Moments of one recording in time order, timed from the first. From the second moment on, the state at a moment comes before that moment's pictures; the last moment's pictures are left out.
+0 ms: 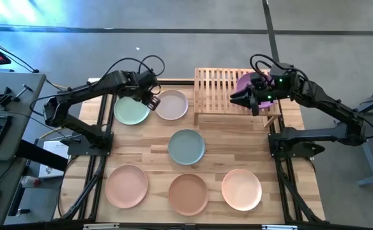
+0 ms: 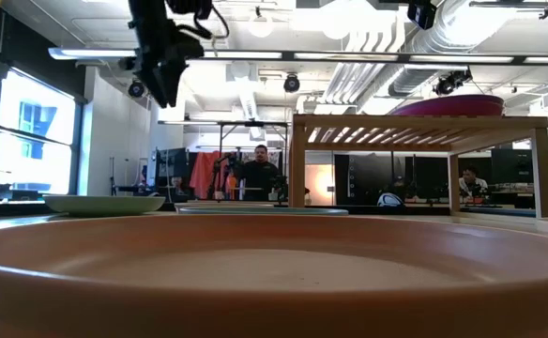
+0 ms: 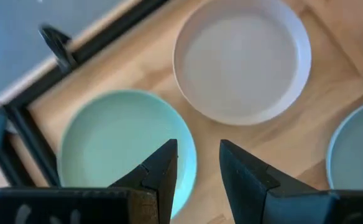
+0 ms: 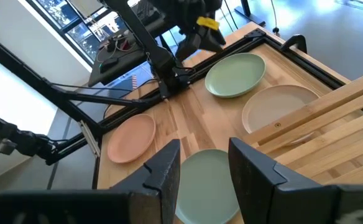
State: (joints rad) left arm 0.45 1.41 1.34 -1.18 -0.29 -0.45; right arm -0.44 0.96 1.20 -0.63 -0.39 0.33
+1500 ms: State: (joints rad) left arm 0.44 1.41 0.76 -0.74 -0.16 -0.63; right arm -0.44 0.96 1.20 -0.63 -0.39 0.33
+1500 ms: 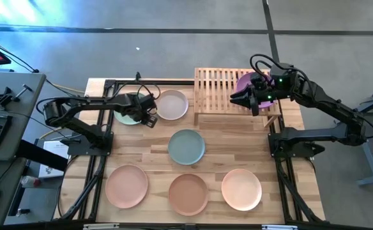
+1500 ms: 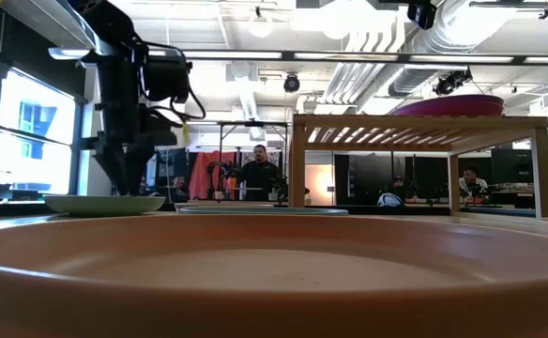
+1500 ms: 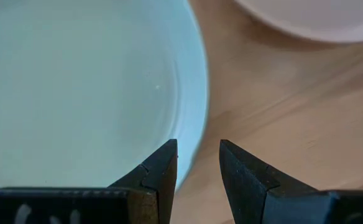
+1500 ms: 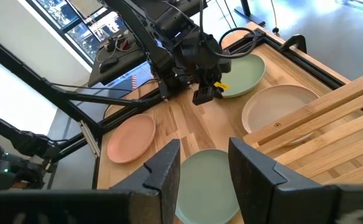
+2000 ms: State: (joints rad) left arm 0.44 1.41 0.69 -0.73 -0.14 -0.62; right arm -0.44 0.96 1.20 -0.63 -0.39 0.33
